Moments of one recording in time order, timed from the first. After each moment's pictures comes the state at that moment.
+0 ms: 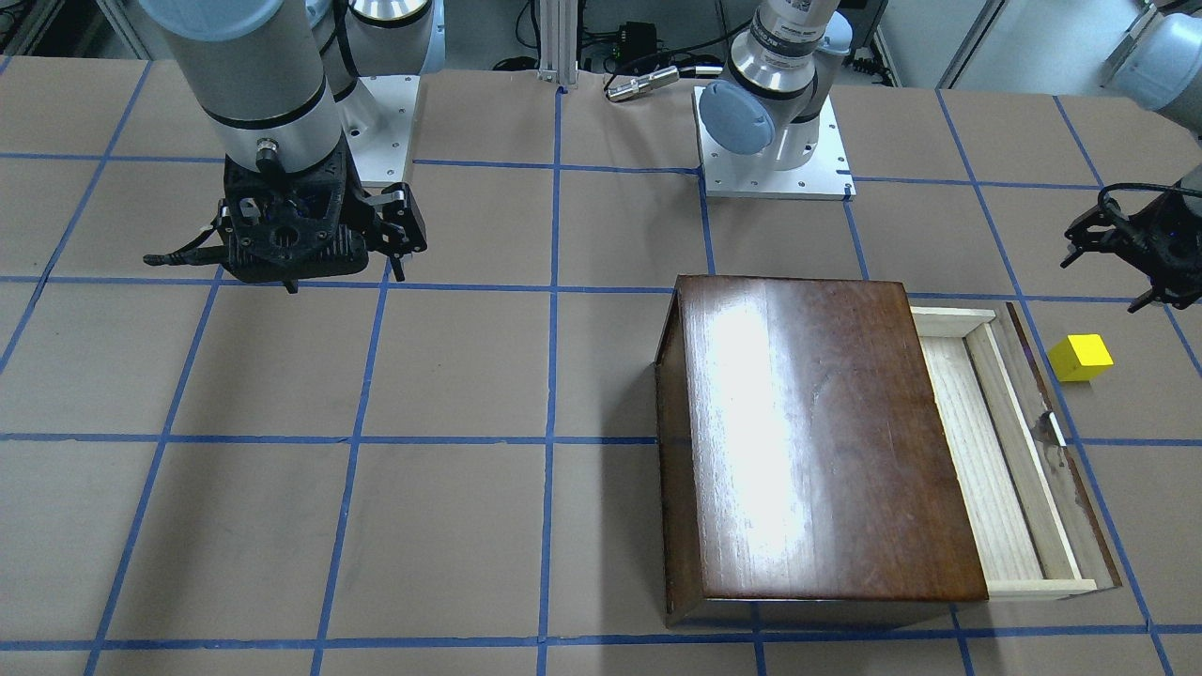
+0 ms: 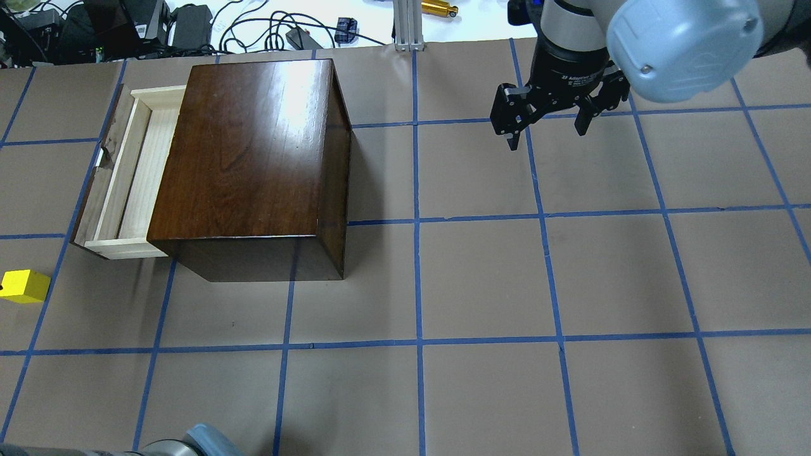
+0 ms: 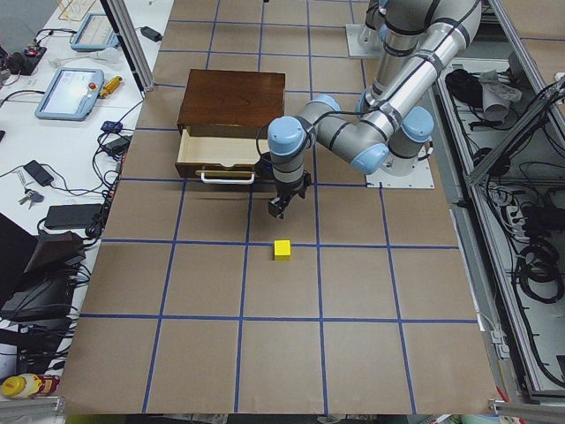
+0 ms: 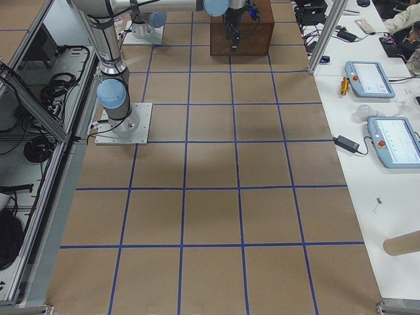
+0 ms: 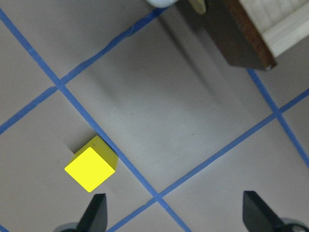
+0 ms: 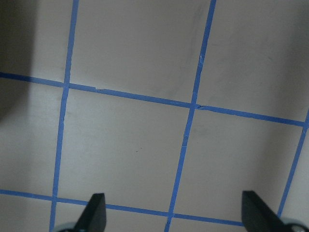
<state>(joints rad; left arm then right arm) -0.70 -1.69 -1.89 -1.14 1.67 1.70 1.70 -1.45 1.48 -1.58 -1.60 -0.05</state>
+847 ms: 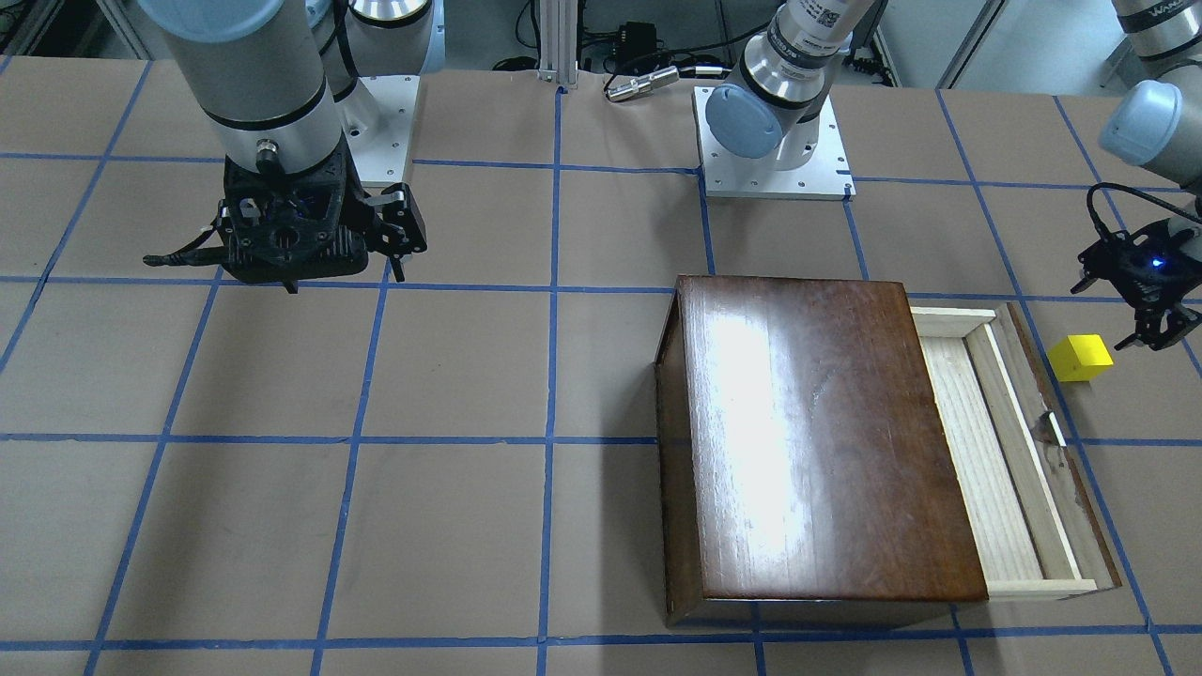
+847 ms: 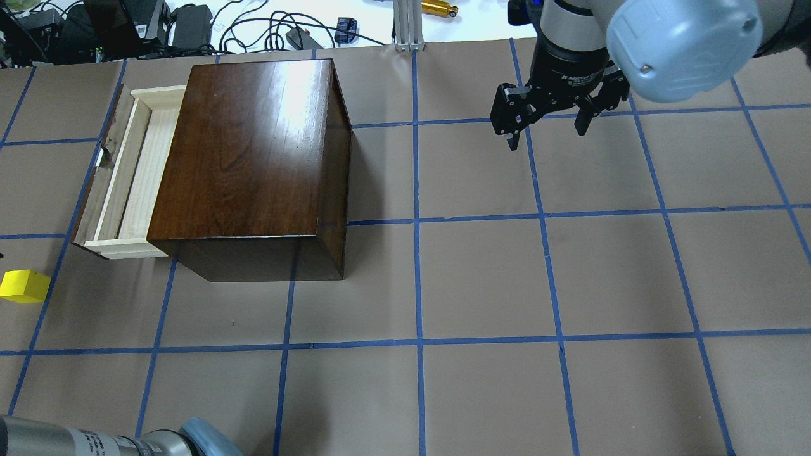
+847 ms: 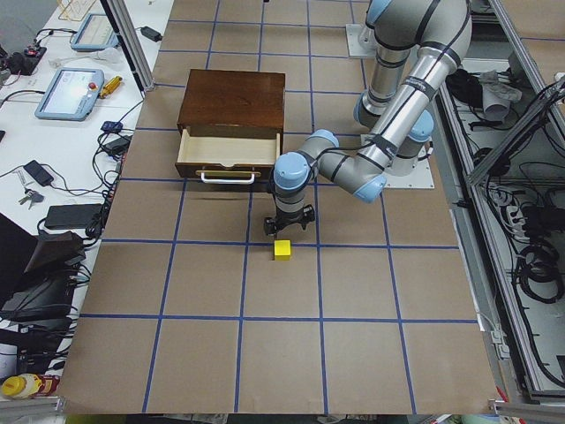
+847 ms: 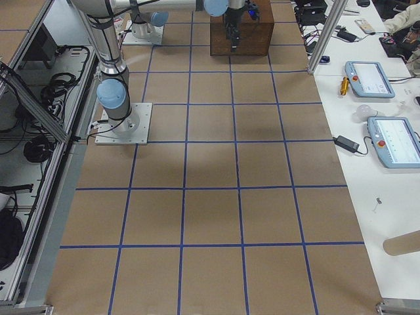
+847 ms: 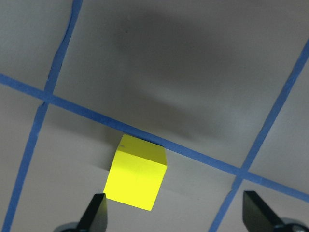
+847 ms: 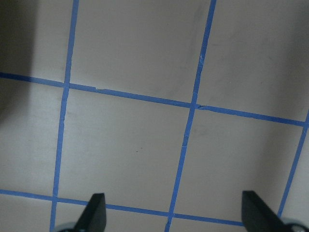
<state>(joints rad) -0.65 -1.82 -1.92 -0.94 1.62 2.25 1.70 -1.45 1.48 -1.58 -1.60 -0.05</state>
